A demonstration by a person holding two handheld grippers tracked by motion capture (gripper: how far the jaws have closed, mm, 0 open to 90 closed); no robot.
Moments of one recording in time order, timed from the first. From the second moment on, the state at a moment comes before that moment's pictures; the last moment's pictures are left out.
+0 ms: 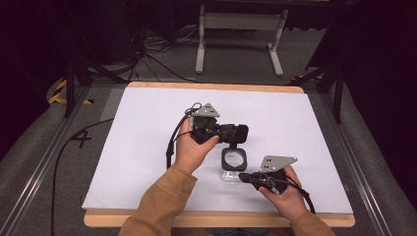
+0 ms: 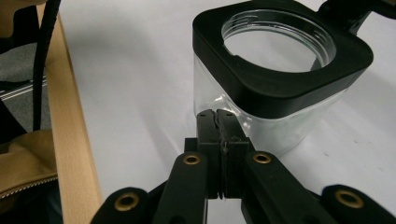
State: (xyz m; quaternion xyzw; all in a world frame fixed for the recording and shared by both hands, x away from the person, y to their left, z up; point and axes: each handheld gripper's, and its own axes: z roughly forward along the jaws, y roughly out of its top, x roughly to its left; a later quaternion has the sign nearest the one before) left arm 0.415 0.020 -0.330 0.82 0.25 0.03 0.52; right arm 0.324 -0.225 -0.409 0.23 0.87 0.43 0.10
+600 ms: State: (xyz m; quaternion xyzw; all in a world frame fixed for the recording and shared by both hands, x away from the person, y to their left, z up) left arm 0.387 0.084 -0.314 0.83 0.26 0.06 0.49; right arm 0.327 -0.251 -0.373 0.22 0.86 0.45 0.11
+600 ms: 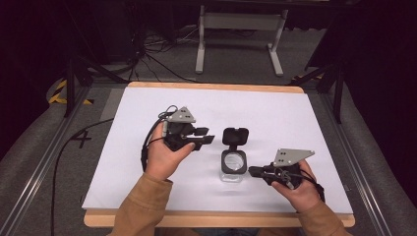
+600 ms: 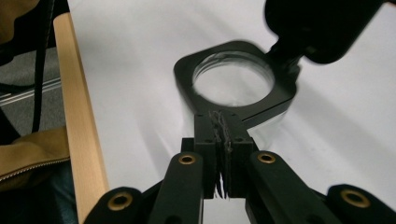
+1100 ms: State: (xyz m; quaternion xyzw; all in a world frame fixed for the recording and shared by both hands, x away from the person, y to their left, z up) left arm 0.390 0.157 -0.345 0.85 0.34 0.08 0.40; right arm 0.361 -0.300 -0.366 0.29 0.83 0.45 0.14
